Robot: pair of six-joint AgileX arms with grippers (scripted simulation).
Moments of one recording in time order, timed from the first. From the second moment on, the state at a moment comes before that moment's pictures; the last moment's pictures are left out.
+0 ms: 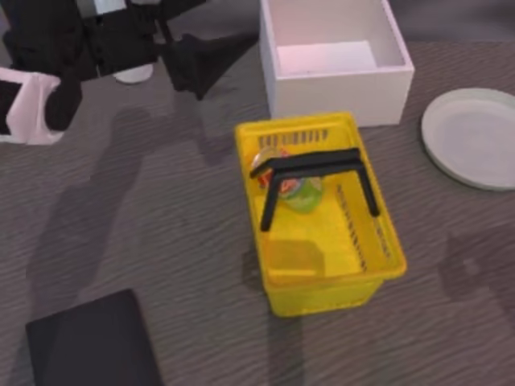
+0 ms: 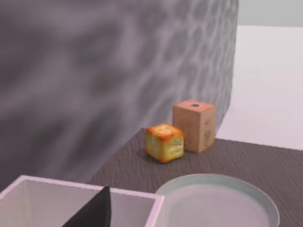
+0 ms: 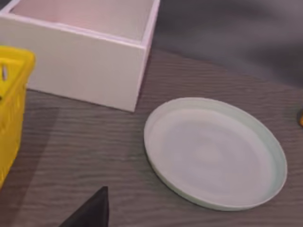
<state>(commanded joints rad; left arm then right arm) -0.21 2.01 1.18 0.88 1.05 -0.04 0.14 0.41 0.38 -0.27 -0.02 -0.20</state>
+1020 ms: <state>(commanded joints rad) 0.00 0.32 0.22 0.13 0.18 -0.07 0.57 1.96 1.88 -1.27 0.00 -0.92</state>
